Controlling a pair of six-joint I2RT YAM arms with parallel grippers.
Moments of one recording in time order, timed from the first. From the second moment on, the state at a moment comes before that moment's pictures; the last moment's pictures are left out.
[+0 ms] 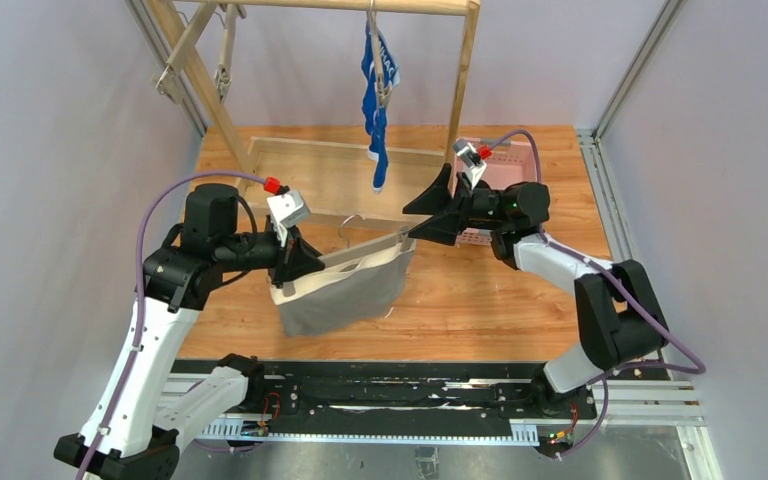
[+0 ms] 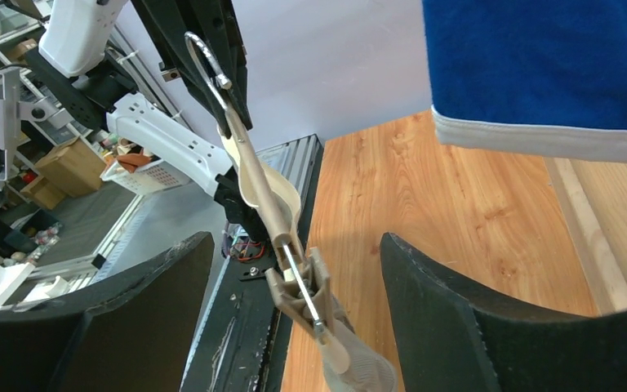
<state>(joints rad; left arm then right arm) -0.30 0.88 1.20 -0.94 0.75 0.27 0.37 1.56 0.85 1.28 -1.22 0.96</state>
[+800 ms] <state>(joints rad) -0.31 0.87 1.21 -0.90 0.78 0.24 0.47 1.29 0.91 0.28 -1.06 0.17</state>
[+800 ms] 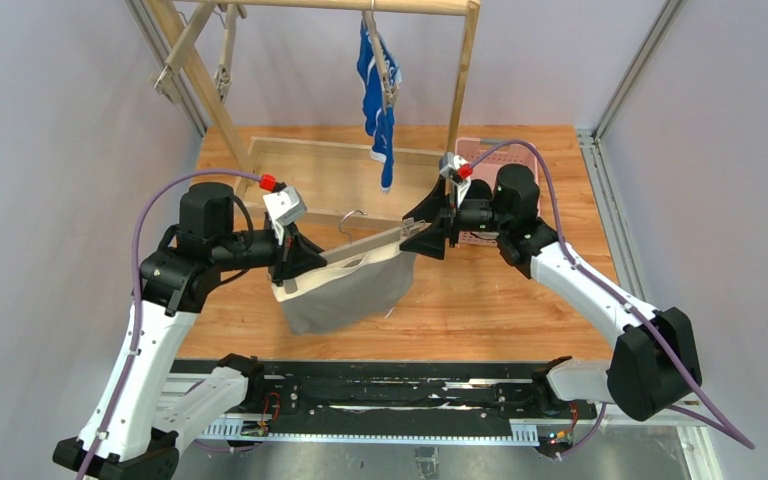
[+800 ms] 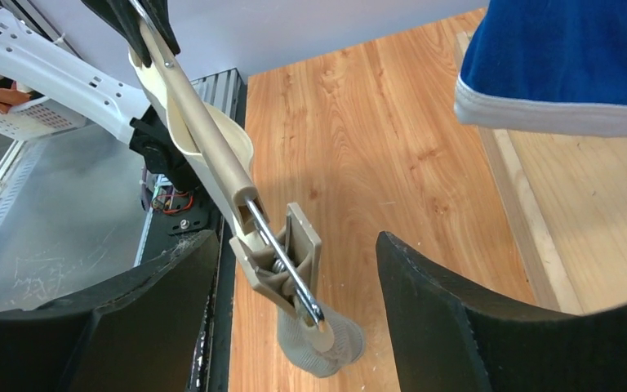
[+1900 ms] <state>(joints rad) -0.31 0.87 1.29 -0.87 0.76 0.20 0.50 1.06 0.93 0.16 -0.83 0.10</state>
